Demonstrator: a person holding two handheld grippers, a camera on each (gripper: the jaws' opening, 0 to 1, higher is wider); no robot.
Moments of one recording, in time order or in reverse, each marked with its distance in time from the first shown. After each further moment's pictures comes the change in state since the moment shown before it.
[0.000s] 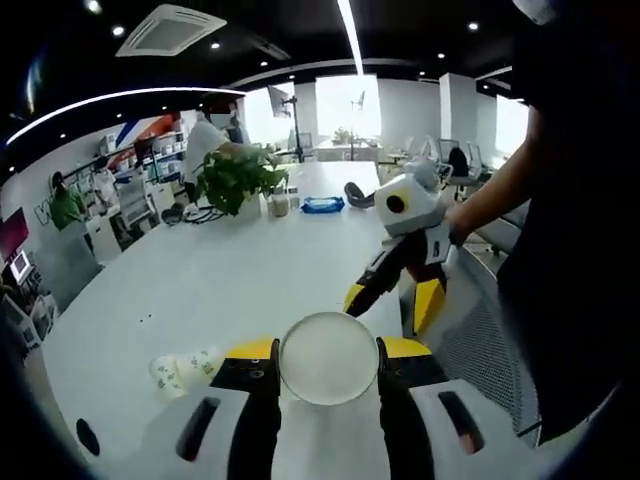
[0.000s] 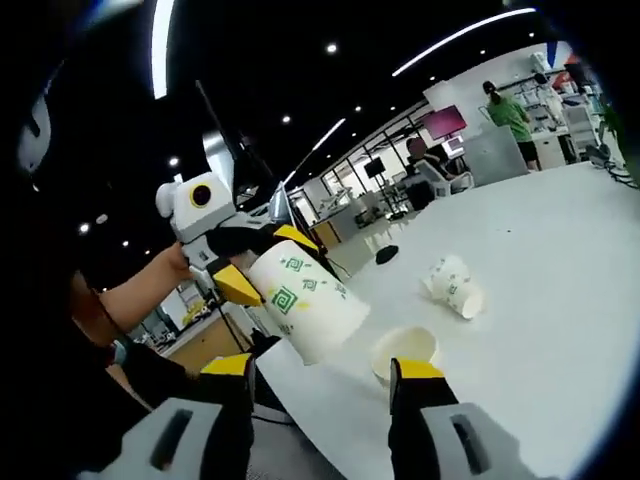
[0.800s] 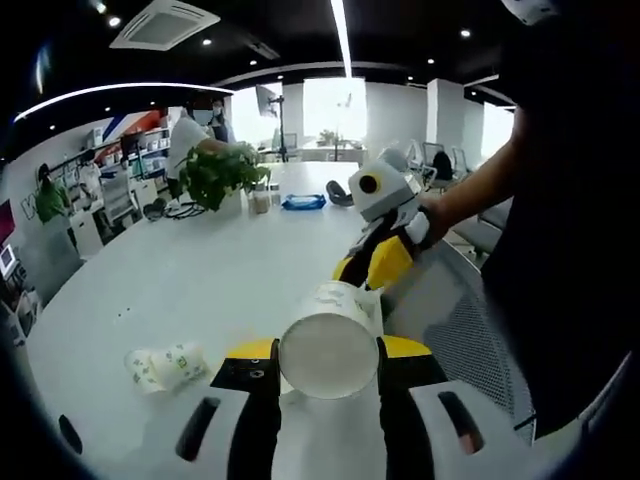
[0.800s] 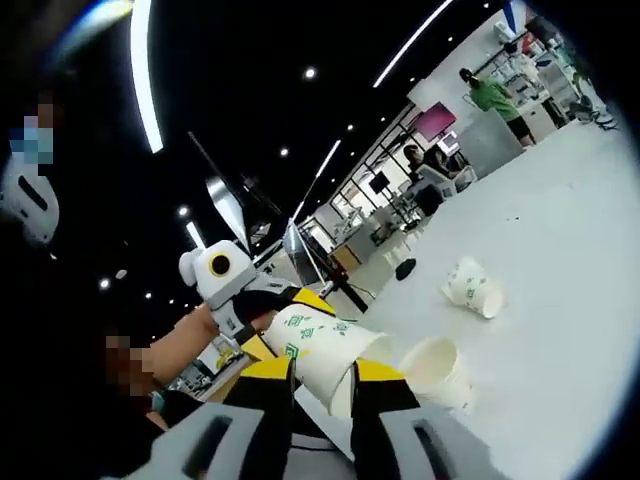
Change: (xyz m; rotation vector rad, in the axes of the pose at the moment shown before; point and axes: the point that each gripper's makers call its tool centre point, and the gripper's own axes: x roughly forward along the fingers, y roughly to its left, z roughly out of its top) left arm 0.012 -0.021 -0.019 -0.015 0.025 -0.075; right arm -0.013 0.012 0.031 0.173 -0.145 0.096
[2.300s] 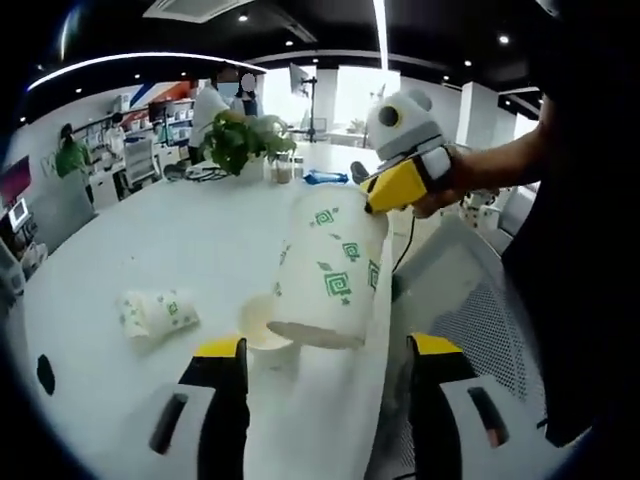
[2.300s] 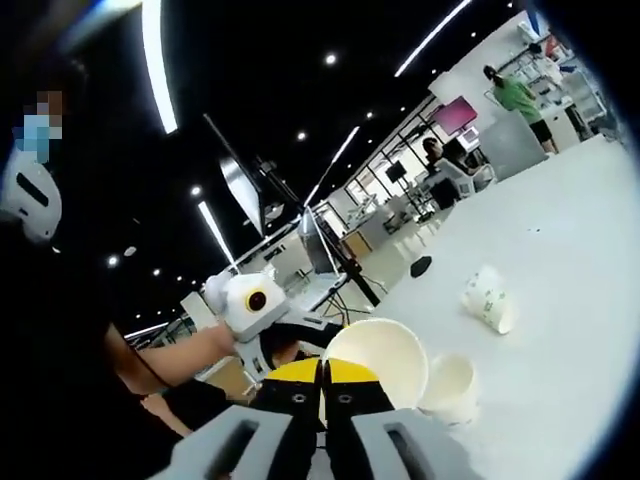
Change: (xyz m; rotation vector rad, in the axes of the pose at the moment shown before) left arm 0.003 0.004 -0.050 -0.151 0.021 0.114; right arm 0.019 0.012 0.009 -0.124 0.130 -0.001
